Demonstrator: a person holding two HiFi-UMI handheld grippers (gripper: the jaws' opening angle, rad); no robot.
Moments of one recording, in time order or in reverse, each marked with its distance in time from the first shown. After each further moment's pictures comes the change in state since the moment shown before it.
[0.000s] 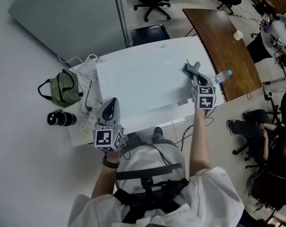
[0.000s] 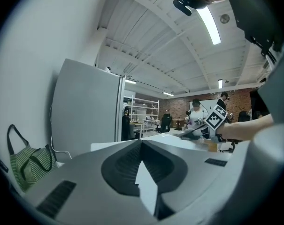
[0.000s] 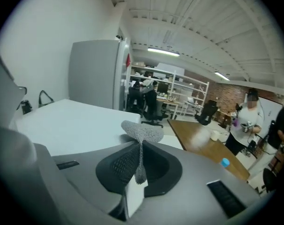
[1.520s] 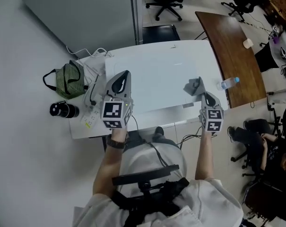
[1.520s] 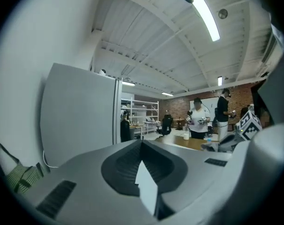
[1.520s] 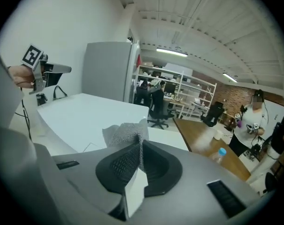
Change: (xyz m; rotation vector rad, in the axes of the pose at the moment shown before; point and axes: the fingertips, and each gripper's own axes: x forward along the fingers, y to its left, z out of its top) left arm 0.066 0.010 0.054 0.053 -0.004 -0.010; right arm -0.051 0.029 -0.044 -0.042 -0.003 0.085
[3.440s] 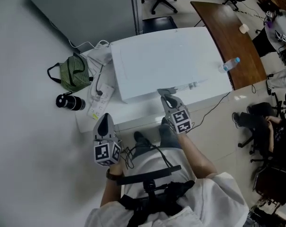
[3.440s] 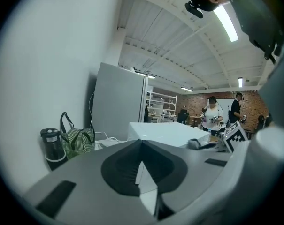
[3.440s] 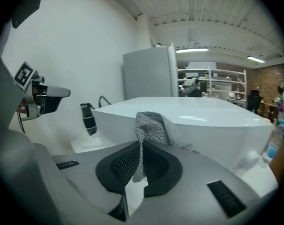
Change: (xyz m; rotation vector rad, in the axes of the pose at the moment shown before) left arm -0.265 0.044 -0.128 -0.164 0.107 0.224; right arm -0.034 0.294 -0.035 0.036 -0.124 0.401
